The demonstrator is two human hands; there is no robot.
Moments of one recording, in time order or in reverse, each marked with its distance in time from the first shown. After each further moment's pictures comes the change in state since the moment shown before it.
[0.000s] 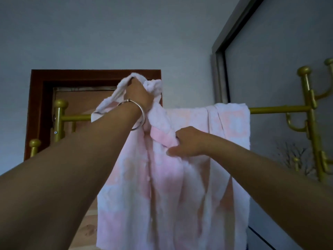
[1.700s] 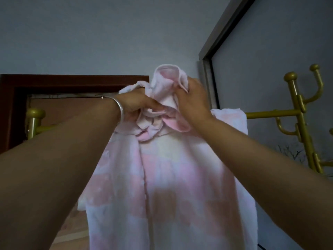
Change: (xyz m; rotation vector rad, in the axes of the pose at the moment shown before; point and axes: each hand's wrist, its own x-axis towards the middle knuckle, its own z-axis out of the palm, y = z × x) left_hand 0.031 -0.020 0.012 -0.780 -0.844 -0.003; right_hand 0.051 -0.009 -0.044 0.572 1.012 -0.095
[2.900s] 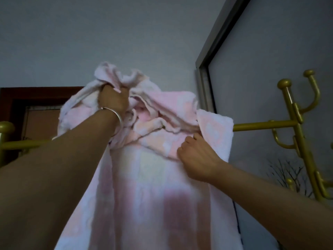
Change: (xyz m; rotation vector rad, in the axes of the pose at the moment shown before) left_hand 0.068 0.017 0.021 0.550 1.070 -0.020; right_hand -0.032 0.113 -0.048 -1.010 -0.623 -0.507
